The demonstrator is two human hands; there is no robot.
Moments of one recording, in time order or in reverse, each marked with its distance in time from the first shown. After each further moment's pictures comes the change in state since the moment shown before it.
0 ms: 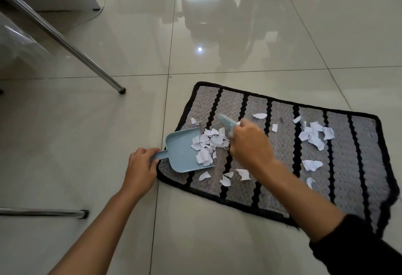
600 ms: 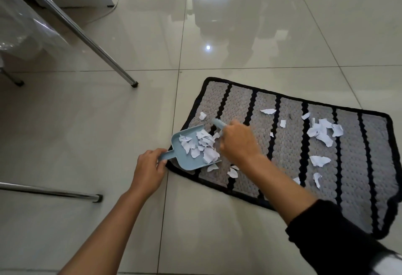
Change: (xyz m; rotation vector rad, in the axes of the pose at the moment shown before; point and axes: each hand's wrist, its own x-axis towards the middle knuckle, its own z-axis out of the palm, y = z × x) left_hand -0.024 -0.013 -0.001 -0.023 -0.006 -0.024; right_hand -0.005 -0.038 0.012 0.095 -0.034 -0.050
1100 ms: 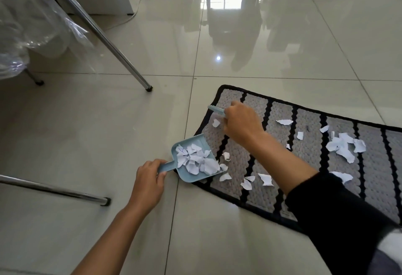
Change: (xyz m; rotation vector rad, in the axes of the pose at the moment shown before) left_hand -0.010 -0.030 -0.002 -0.060 0.076 -0.007; right_hand 0.061 -0.016 -0.006 -0.097 0.037 -0.113
